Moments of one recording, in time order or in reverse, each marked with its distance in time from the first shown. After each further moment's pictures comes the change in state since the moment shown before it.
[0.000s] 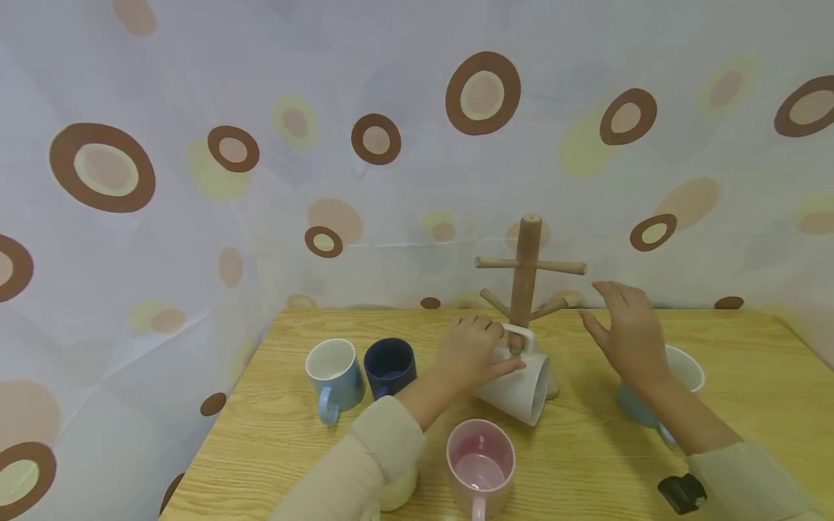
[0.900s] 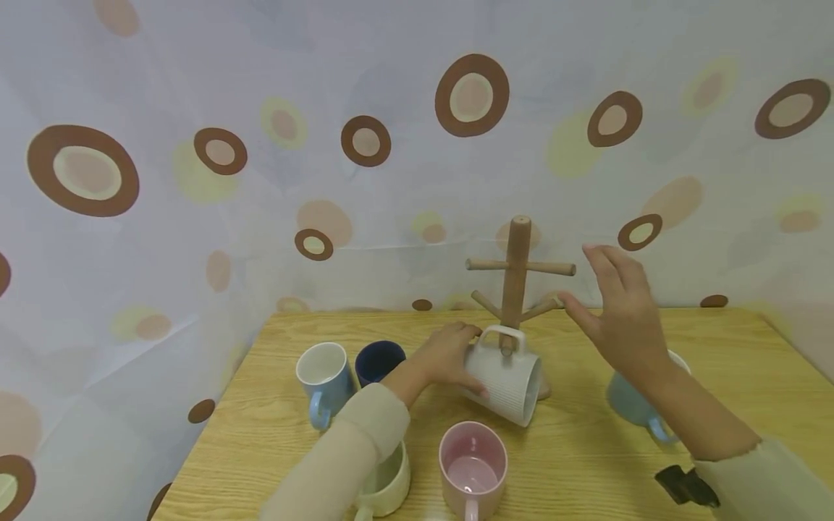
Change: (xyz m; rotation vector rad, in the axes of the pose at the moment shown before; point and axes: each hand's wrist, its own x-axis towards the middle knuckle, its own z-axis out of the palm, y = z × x) left_hand 0.003 -0.034 0.029 -0.469 -0.454 -0.080; right_hand 0.048 -0.042 -0.032 0.079 0.114 -0.106
